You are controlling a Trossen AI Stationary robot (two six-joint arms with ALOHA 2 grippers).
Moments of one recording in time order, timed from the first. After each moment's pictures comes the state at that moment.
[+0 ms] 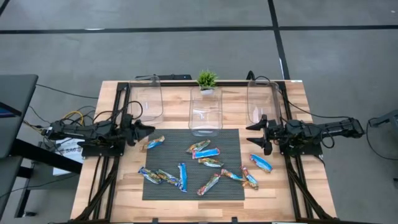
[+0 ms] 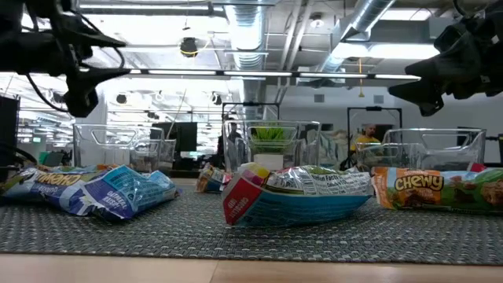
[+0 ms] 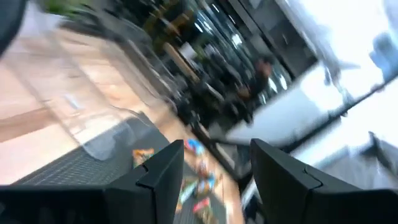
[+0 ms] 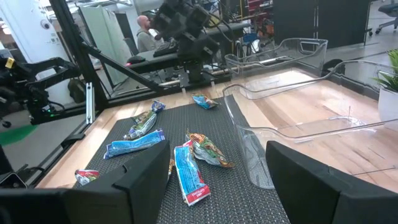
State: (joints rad) left arm -0.14 0.01 0.02 0.06 -0.31 -0.89; right arm 0.12 0.13 0.01 0.03 0.13 0.18
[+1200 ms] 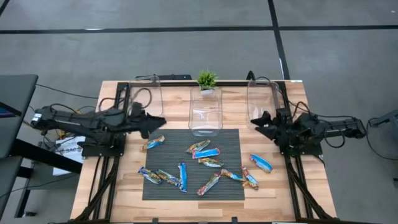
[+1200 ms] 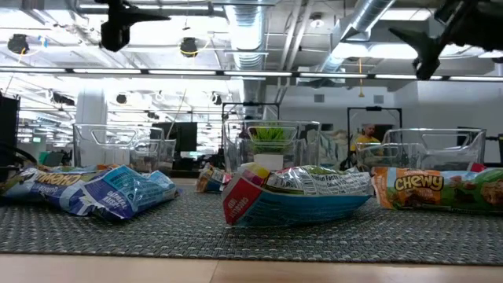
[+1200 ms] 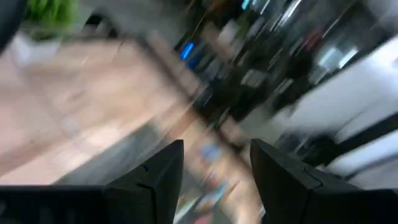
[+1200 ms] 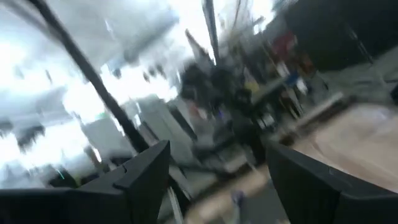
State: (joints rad) left arm -0.12 0.73 0.68 -0.16 -0.32 -0.87; right arm 0.08 0.22 0.16 0.26 0.07 0.56
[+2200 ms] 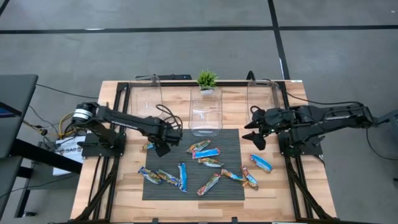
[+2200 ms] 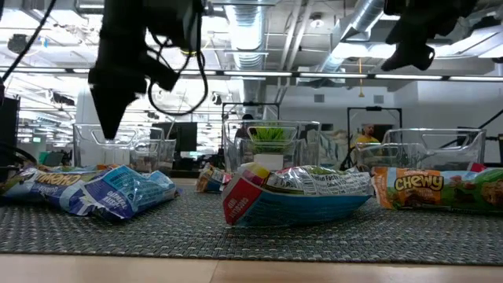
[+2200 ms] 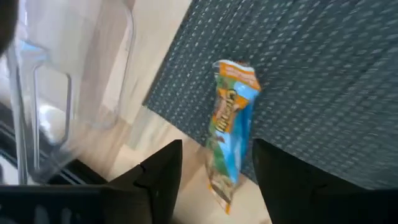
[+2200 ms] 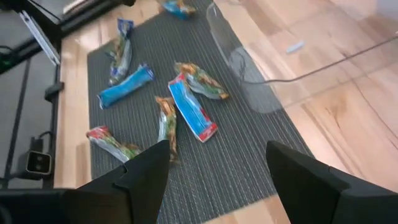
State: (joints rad) left arm -0.09 1.63 1.12 -1.25 -0.21 -0.66; right arm 0.08 0.84 0.78 -0.67 0.05 0.46
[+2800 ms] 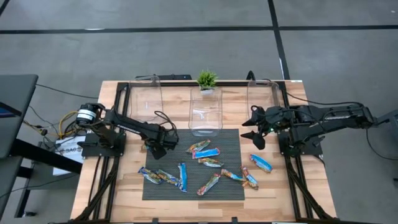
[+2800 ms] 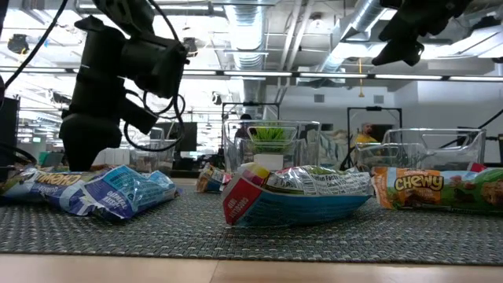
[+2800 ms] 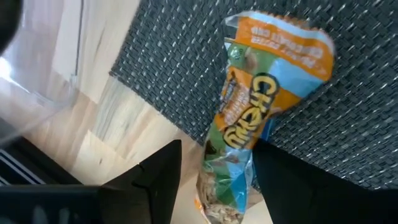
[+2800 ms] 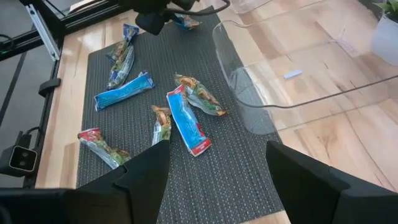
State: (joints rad) left arm -0.09 1.67 0.89 -1.07 -0.16 -0.76; right arm 0.07 0.84 0.78 -0.61 0.06 0.33
